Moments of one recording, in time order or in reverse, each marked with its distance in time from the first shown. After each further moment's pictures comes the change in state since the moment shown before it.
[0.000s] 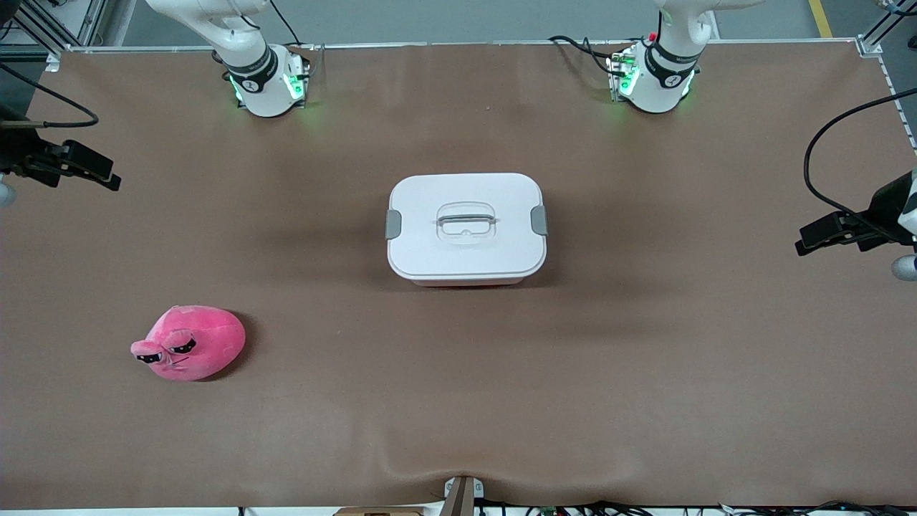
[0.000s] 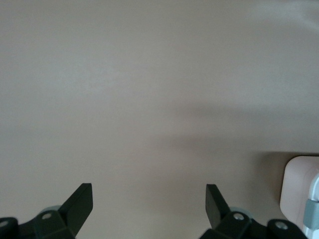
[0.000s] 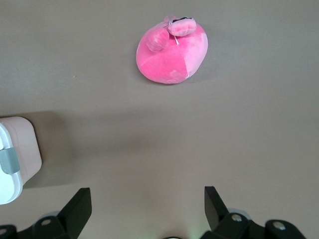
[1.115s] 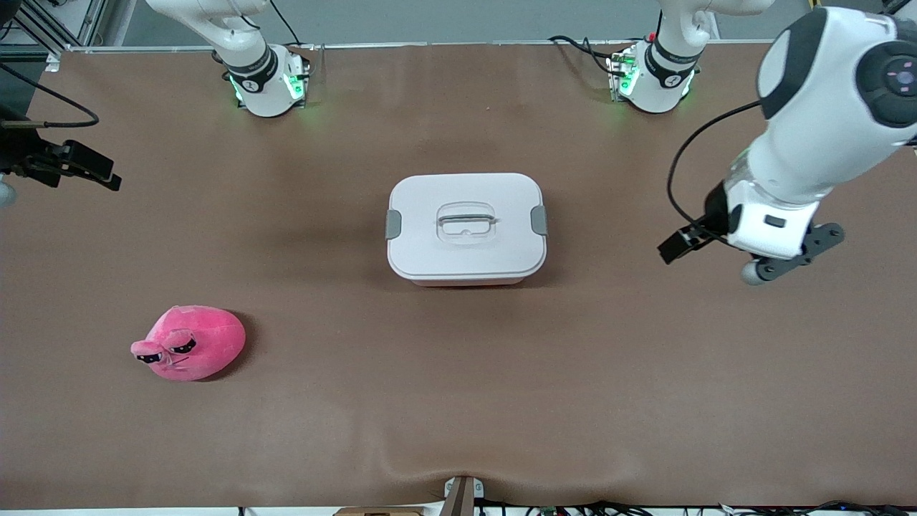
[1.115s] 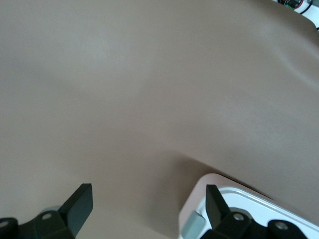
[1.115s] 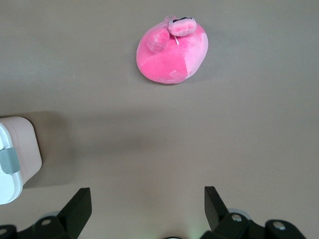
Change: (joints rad) left arm -0.323 0.038 -0.009 0.001 0.000 0.020 -0.767; right arm 0.000 0.001 0.001 0.000 0.000 0.000 0.000
